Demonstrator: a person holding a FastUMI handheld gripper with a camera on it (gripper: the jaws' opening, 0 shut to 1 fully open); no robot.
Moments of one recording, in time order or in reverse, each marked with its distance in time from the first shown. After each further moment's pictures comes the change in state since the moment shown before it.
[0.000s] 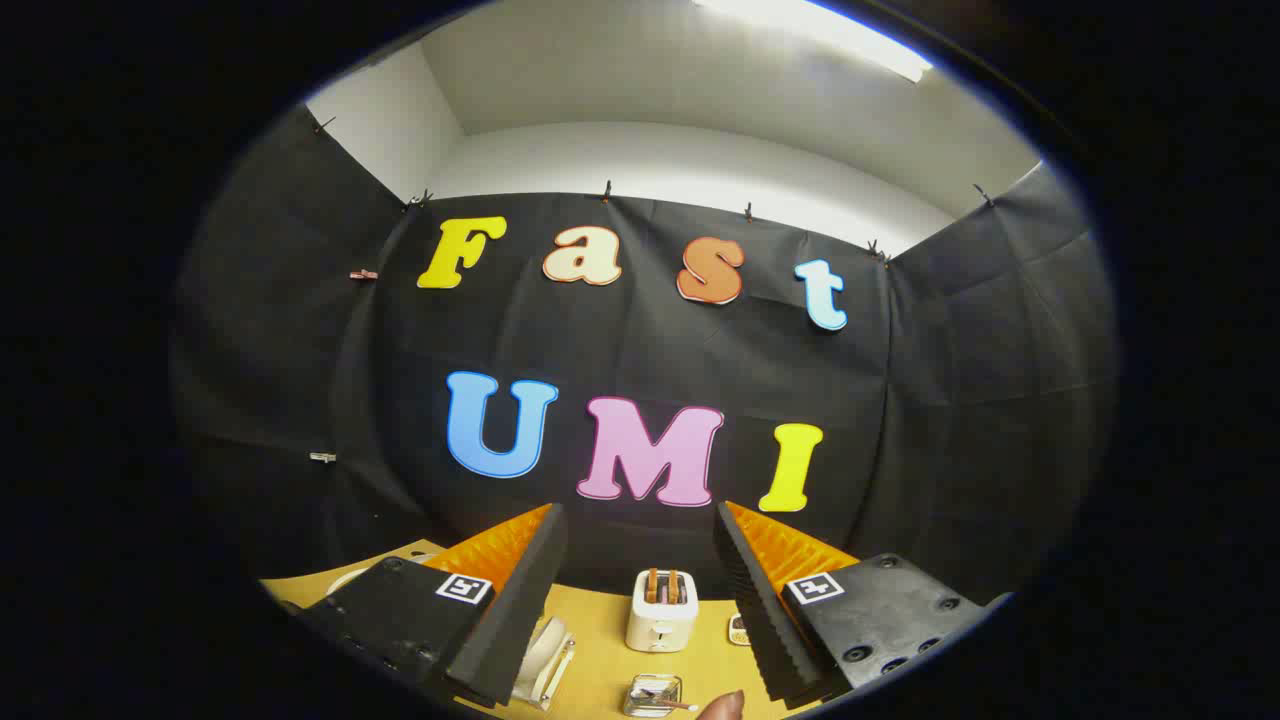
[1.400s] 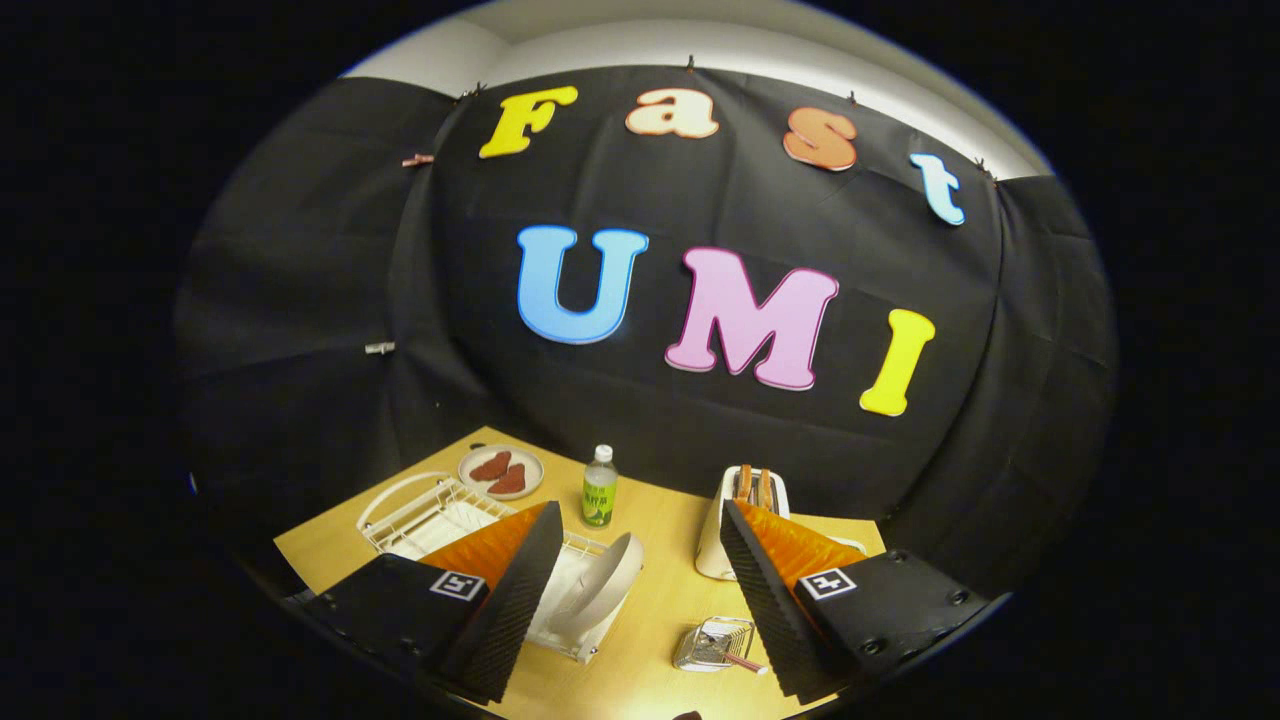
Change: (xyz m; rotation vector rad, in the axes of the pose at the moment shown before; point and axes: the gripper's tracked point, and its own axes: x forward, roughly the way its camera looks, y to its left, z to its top) arm 0.068 0.097 -0.156 -0.068 0.459 0.225
